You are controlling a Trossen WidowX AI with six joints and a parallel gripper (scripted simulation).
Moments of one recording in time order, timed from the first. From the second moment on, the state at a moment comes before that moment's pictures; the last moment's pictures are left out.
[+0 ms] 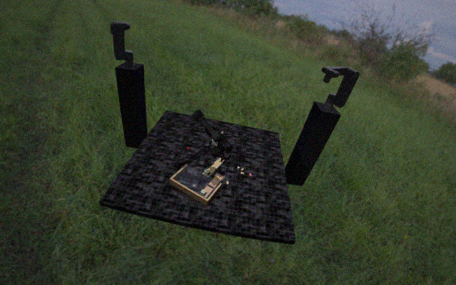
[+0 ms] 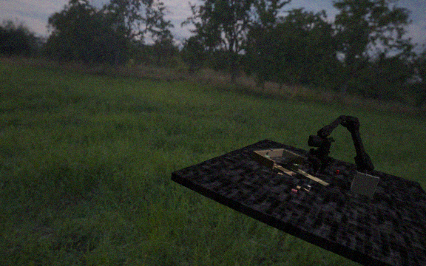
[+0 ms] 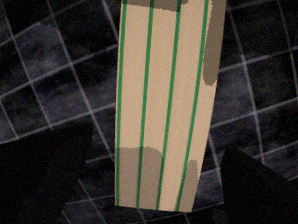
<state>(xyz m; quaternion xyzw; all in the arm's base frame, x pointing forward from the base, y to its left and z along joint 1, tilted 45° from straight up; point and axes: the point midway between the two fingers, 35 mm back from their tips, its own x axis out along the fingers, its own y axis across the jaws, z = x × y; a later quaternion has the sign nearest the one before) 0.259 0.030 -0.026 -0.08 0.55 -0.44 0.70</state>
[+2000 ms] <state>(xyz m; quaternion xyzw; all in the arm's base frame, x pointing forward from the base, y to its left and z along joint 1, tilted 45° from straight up) 0.406 -0.031 0.026 -0.07 0.55 -0.44 0.71</state>
